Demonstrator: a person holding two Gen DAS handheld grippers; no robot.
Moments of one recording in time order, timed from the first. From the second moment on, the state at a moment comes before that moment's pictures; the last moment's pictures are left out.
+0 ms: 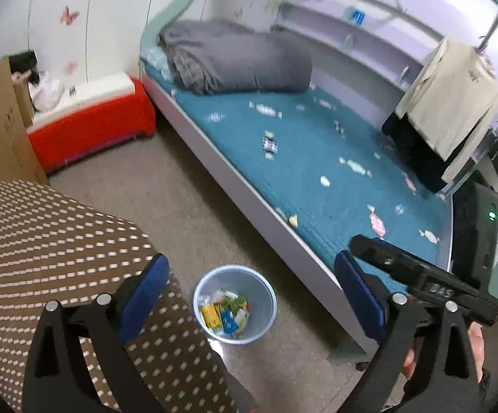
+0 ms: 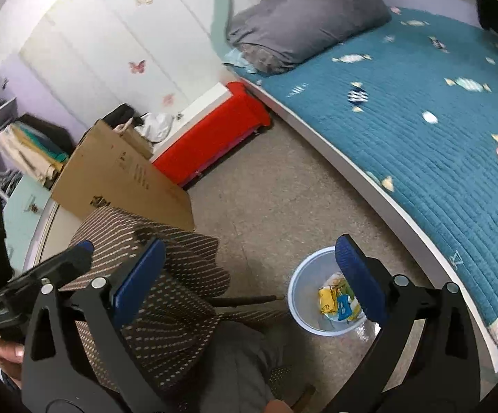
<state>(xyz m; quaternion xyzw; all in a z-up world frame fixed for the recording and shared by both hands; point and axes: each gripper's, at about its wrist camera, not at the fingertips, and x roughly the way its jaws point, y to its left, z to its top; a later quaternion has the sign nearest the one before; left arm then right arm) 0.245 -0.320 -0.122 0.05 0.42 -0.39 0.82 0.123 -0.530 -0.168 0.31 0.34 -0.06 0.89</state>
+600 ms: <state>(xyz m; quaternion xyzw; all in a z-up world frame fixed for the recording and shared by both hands) 0.199 -0.117 -0.060 0.02 0.30 -0.25 0.92 0.160 -0.335 -0.063 0.15 0.33 0.04 0.93</state>
